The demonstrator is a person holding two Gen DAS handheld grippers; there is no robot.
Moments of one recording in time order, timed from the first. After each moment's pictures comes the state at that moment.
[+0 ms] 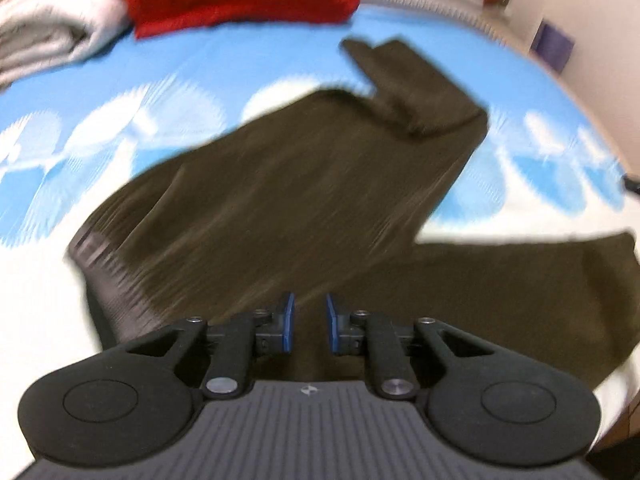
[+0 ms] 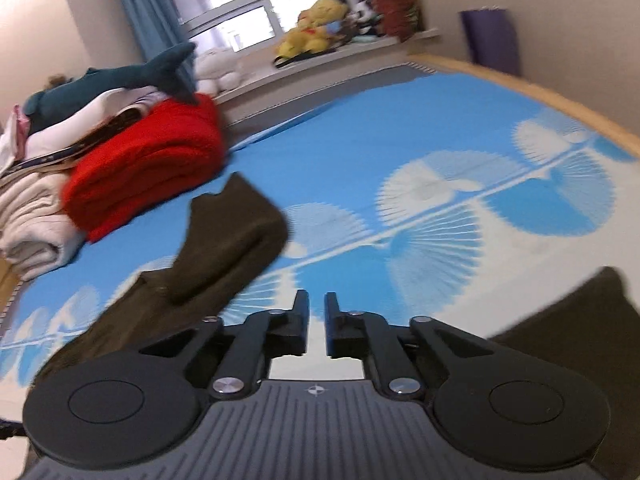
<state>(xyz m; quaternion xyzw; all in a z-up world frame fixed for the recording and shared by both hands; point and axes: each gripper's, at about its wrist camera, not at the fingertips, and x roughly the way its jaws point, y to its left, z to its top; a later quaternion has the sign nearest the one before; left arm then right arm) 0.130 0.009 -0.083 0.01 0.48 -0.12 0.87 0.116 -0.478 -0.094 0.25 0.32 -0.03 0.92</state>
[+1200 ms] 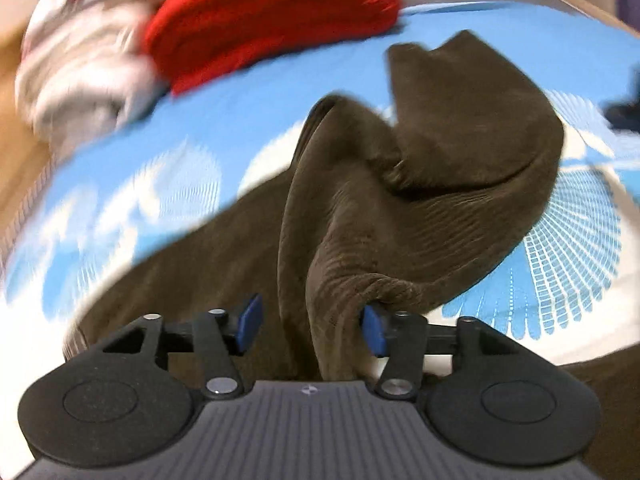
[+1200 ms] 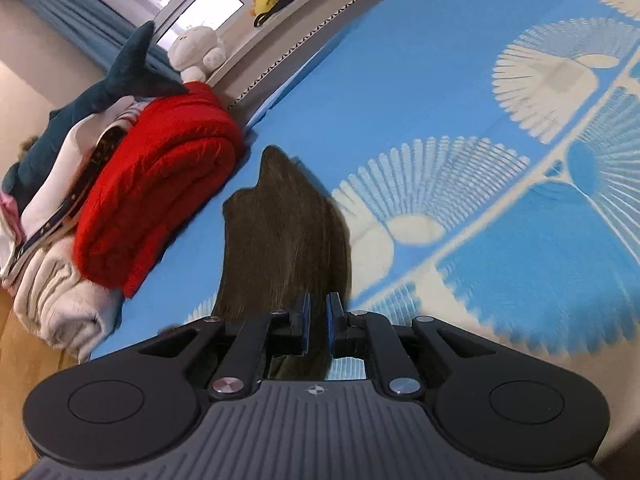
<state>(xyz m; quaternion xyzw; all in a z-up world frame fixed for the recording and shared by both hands) 0.246 -0.140 -0.155 0.17 0.43 0.06 0.88 0.312 -0.435 -0.178 0.41 0.33 -0.03 0.85</state>
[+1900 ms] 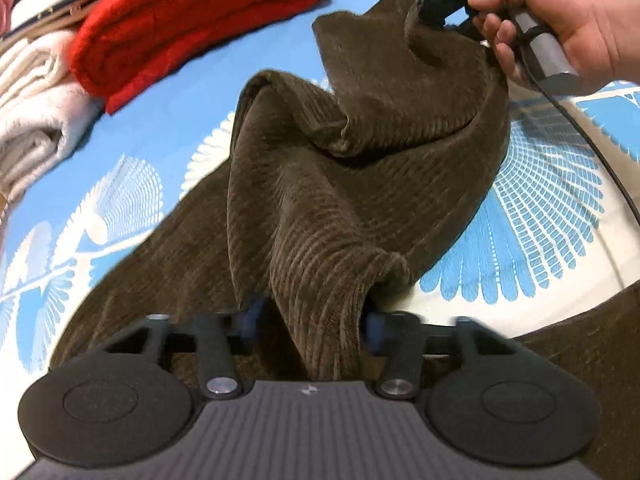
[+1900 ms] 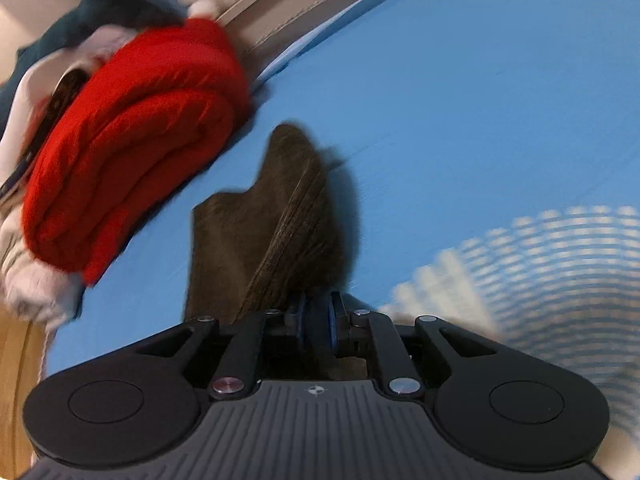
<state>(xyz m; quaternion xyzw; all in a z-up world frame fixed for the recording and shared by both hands) 0.256 -0.138 -0.185 0.21 0.48 -0.02 0.86 0.525 -0.397 -0.236 0.33 0.40 0.06 0.85</state>
